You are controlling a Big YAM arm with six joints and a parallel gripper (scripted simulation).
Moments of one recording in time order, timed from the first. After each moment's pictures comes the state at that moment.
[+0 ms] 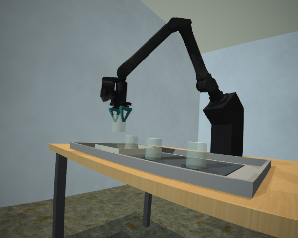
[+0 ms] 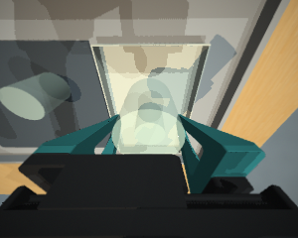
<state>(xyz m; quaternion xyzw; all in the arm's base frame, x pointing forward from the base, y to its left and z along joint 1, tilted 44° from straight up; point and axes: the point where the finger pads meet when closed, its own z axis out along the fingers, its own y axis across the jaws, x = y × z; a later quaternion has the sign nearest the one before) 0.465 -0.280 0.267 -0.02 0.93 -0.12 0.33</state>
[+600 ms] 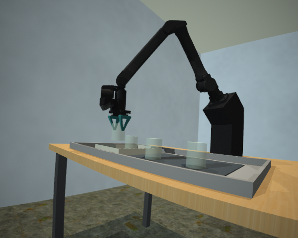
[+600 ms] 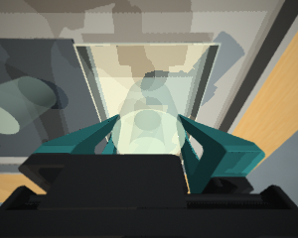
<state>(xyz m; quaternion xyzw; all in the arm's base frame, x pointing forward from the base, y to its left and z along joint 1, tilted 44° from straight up) 0.489 -0.294 0.237 -0.02 0.93 -0.13 0.33</state>
